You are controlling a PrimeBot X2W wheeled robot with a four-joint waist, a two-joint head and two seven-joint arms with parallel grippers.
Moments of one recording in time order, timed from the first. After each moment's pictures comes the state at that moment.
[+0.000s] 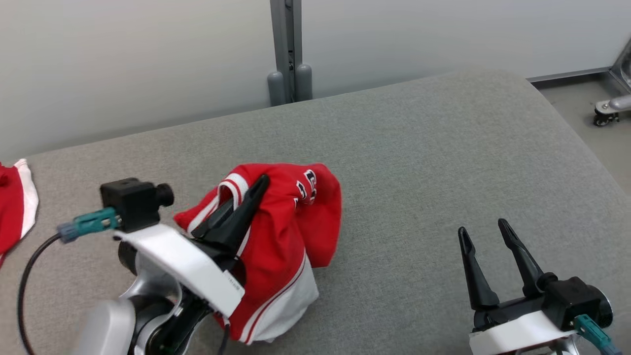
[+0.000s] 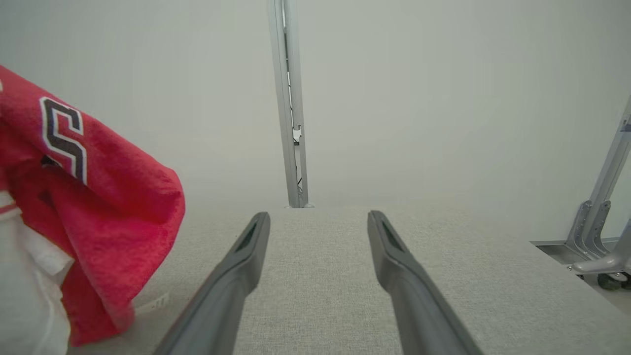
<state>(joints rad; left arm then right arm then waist) -0.15 0.17 -0.23 -0.35 -0.80 -0.01 0.45 -0.02 -0.05 0.13 0.08 0.13 0.13 -0.26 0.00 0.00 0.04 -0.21</state>
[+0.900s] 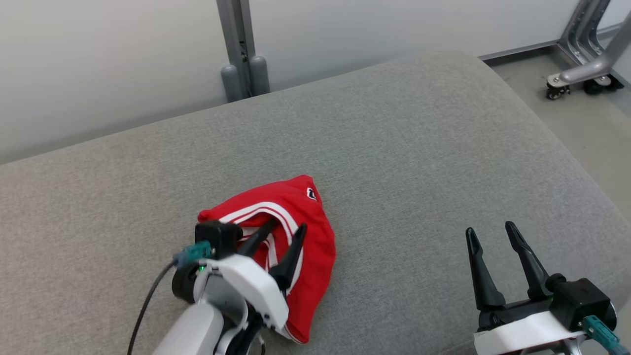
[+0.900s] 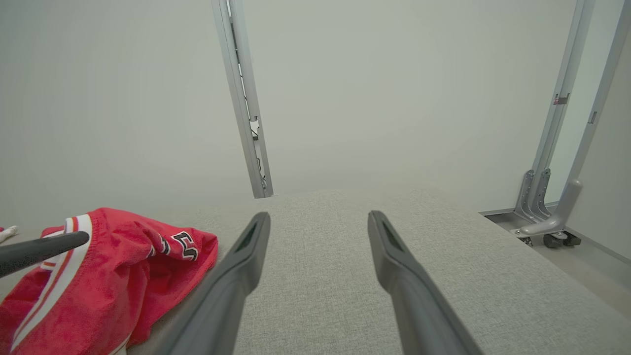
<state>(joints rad) -0.36 0.06 -0.47 0.44 -0.62 -0.07 0.02 -0.01 -0.05 0.12 0.08 0.18 0.13 -0.26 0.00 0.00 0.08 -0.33</state>
